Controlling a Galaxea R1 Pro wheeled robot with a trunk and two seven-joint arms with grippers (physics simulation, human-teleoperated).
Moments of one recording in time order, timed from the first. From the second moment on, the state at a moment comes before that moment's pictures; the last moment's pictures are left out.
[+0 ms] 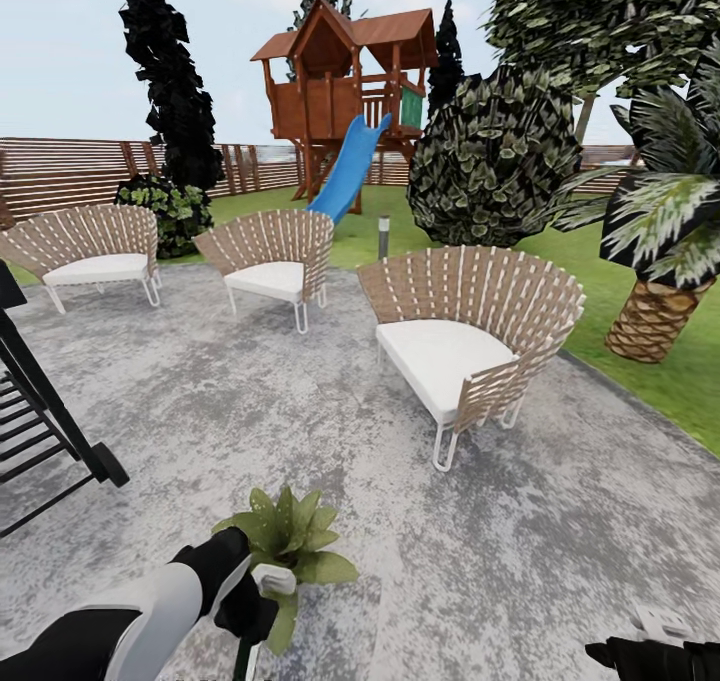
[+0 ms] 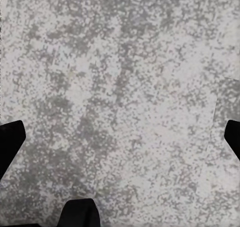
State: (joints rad) left arm -0.81 -0.04 0.01 -0.05 -0.35 0.81 -0.37; right arm -0.40 -0.12 -1.01 -0.84 0.95 0.46 0.83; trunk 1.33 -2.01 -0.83
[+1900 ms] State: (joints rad) left arm -0.81 -0.09 0.07 -0.02 -0.29 0.97 -0.23; right arm -0.40 -0.13 -1.01 -0.84 0.96 0.46 0.84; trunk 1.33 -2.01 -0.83
